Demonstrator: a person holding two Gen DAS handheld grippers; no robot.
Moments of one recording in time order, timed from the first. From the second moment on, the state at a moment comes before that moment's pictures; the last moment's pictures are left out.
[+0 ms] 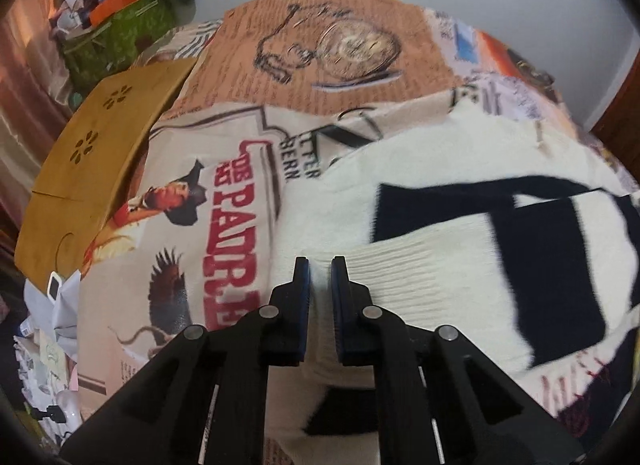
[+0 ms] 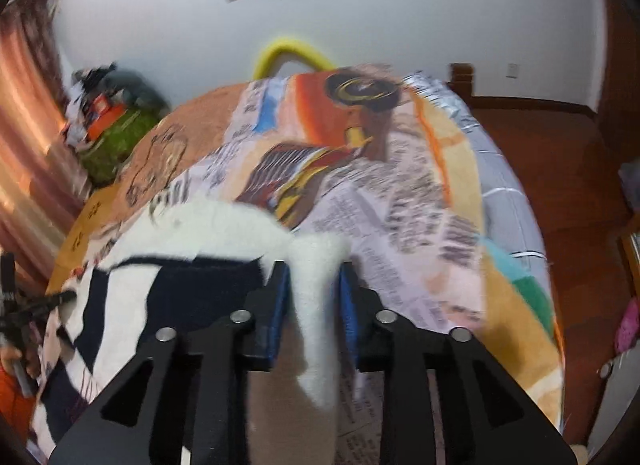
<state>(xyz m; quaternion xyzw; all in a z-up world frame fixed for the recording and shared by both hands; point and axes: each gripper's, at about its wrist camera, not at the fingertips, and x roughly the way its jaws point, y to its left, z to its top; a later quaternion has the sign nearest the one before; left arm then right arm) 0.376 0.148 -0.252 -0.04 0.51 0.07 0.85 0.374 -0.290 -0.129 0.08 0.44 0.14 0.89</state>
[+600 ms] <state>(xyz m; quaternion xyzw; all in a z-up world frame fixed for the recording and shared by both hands) 0.352 0.156 -0.245 -0.12 0.54 0.03 0.84 0.301 -0.291 -0.111 0.06 0.44 0.16 0.88</state>
